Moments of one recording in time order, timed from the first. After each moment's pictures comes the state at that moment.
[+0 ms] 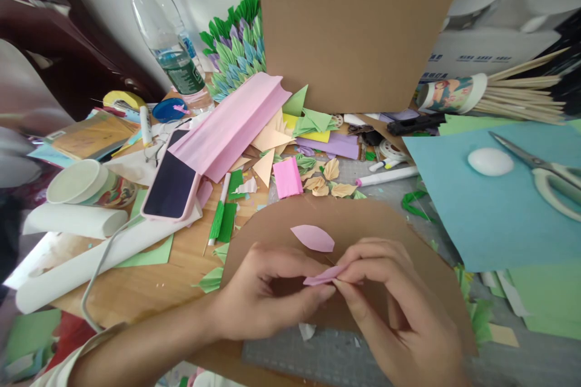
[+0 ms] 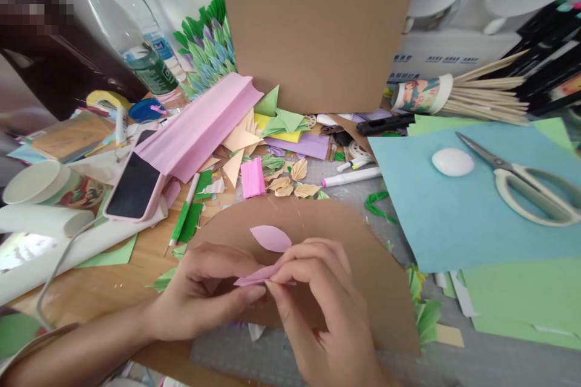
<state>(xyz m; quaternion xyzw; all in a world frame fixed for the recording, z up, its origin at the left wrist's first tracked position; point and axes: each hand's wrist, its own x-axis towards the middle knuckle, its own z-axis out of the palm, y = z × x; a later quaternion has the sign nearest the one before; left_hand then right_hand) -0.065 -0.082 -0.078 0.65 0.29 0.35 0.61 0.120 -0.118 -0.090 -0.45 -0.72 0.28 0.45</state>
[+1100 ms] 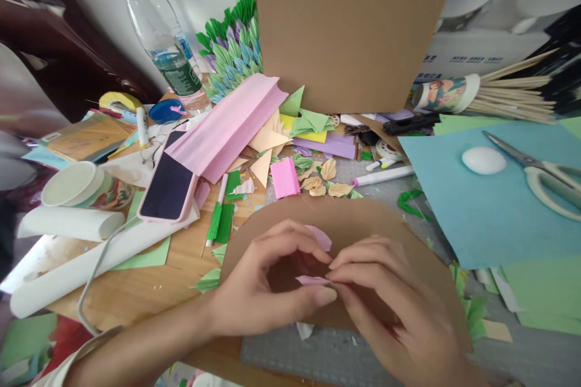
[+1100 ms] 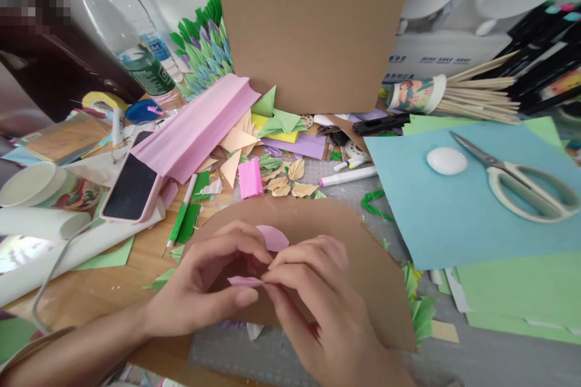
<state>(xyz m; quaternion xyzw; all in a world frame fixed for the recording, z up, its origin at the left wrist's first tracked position) -0.066 -0.076 -0.076 0.63 0.33 0.38 0.60 0.129 -0.107 -0.076 -0.41 -0.79 0.21 0.39</state>
